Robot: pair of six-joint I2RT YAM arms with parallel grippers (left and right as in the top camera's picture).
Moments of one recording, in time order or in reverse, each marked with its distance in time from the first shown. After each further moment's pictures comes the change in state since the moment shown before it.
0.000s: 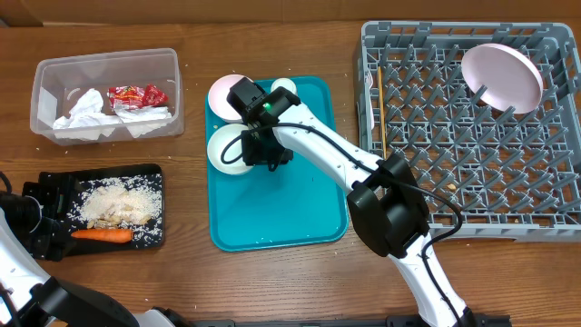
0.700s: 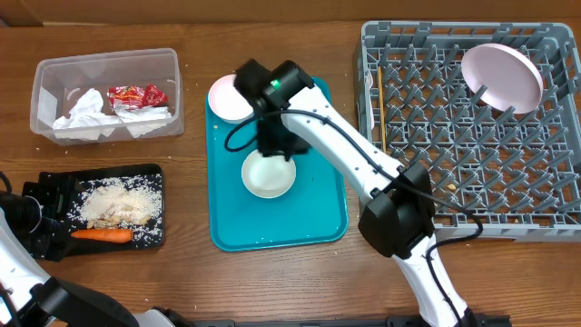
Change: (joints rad) left arm 0.000 0.000 0.000 0.000 0.000 0.000; right arm -0.005 -0.030 0.249 -0.360 0.100 -0.043
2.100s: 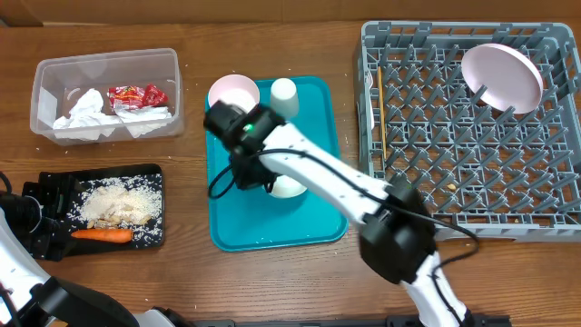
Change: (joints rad) left arm 0.000 0.000 0.000 0.000 0.000 0.000; right arm 0.129 -0.132 -0.270 0.187 0.016 -0.033
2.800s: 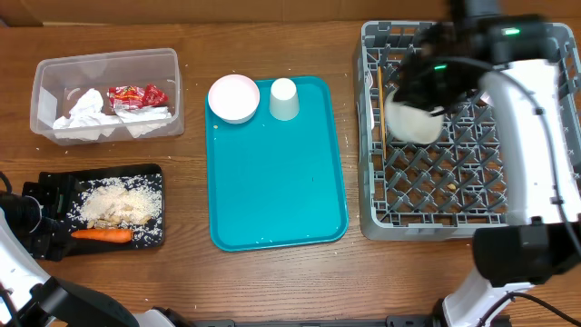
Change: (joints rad) left arm 0.000 0.000 0.000 0.000 0.000 0.000; right arm -0.808 -0.339 0.039 -0.236 -0.453 -0.233
